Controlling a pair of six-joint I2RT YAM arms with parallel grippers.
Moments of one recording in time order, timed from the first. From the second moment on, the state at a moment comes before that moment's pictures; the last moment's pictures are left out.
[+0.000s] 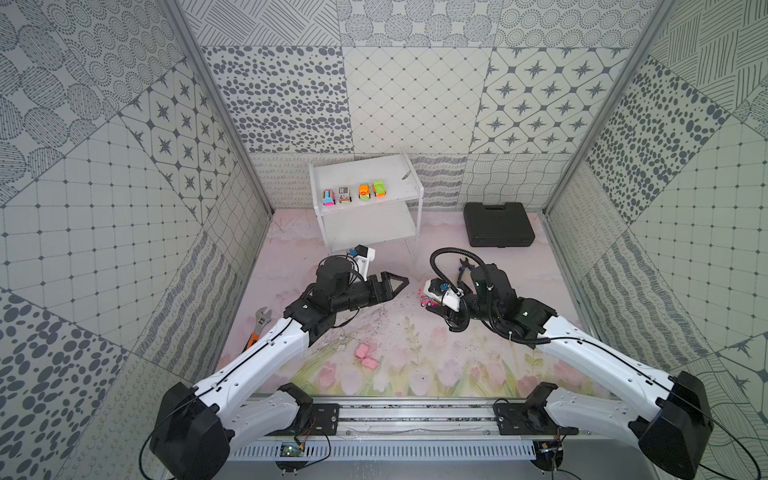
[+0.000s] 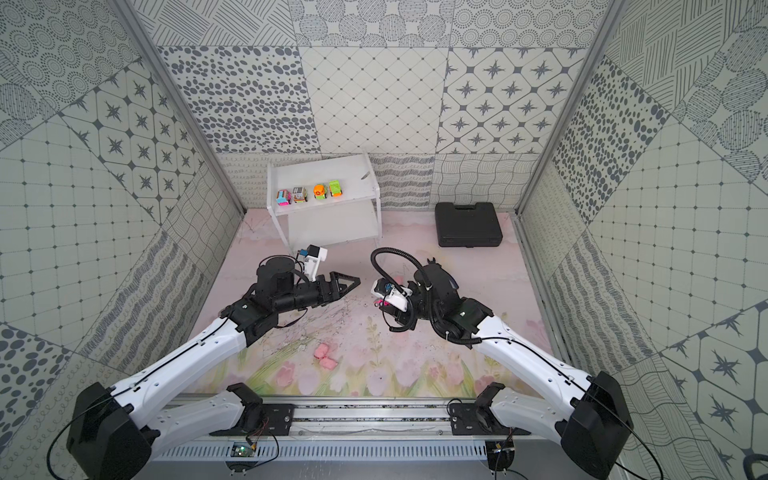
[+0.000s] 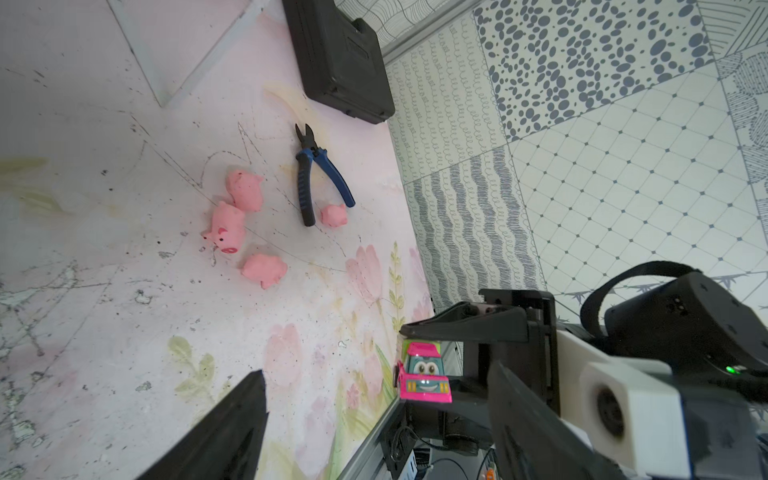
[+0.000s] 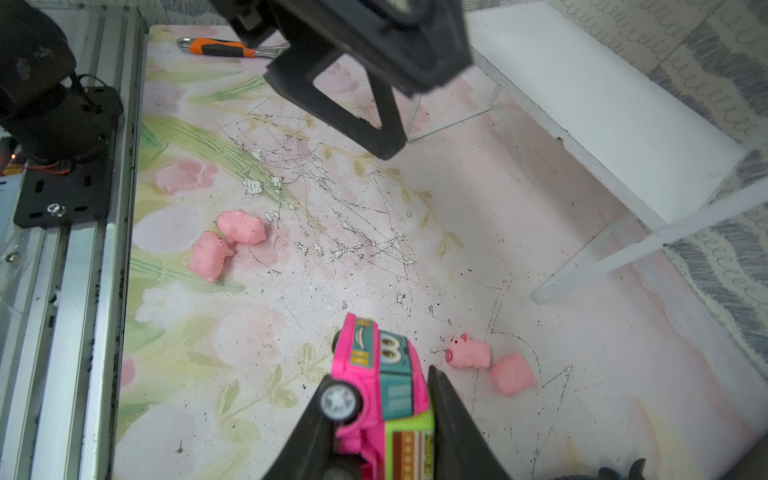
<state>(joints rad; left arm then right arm) -0.56 1.10 0.77 -0.08 0.55 -0.86 0.74 1.11 0.84 -0.33 -0.30 -0.51</state>
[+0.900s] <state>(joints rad) -0.66 1.33 0.84 -0.11 0.91 -0.85 0.81 1.14 0.85 -0.38 -0.23 -0.70</state>
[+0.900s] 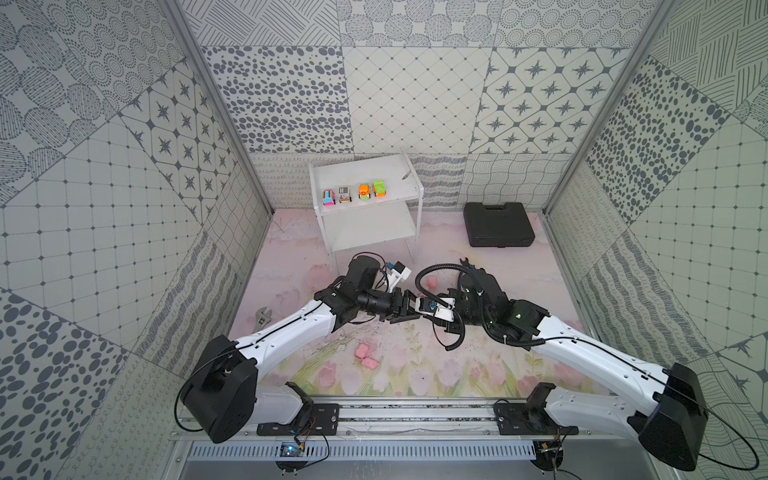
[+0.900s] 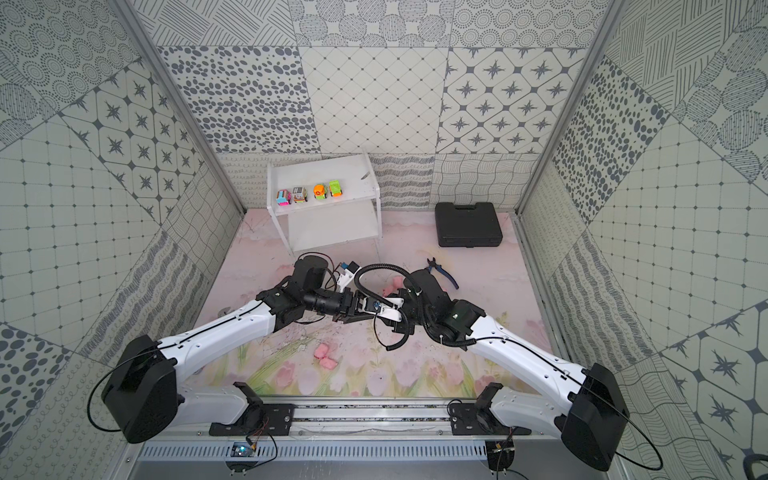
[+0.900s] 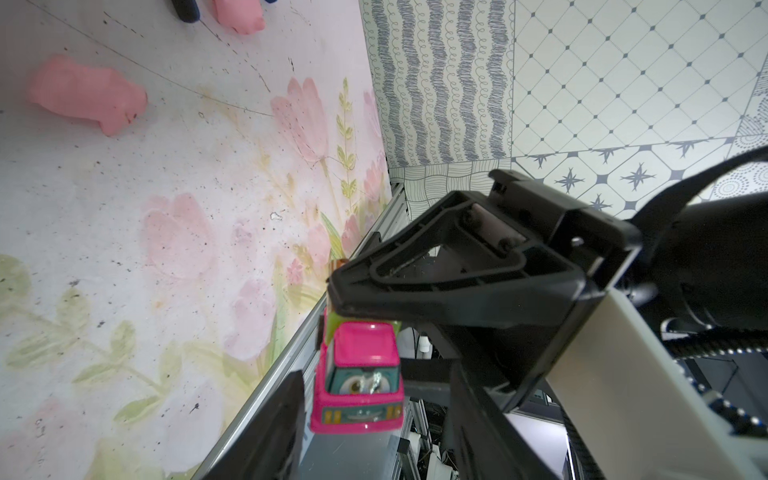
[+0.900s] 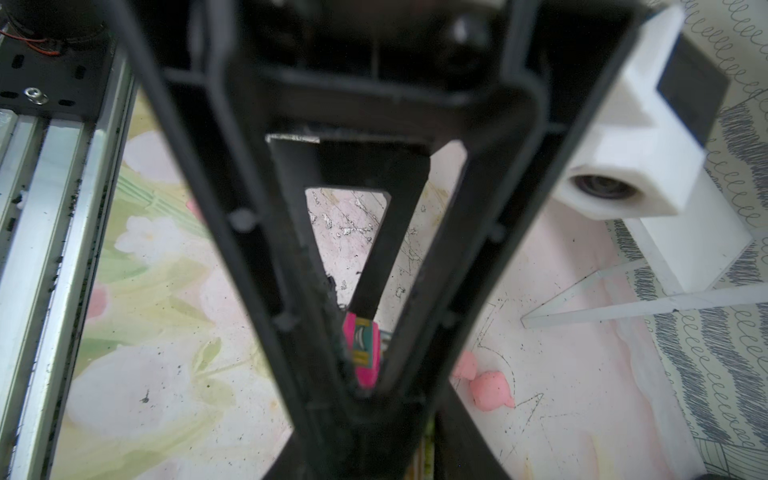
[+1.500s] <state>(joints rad) -0.67 1.38 0.87 -0.16 0.91 -0.84 0.81 1.14 0.85 -0.39 -0.22 -0.72</state>
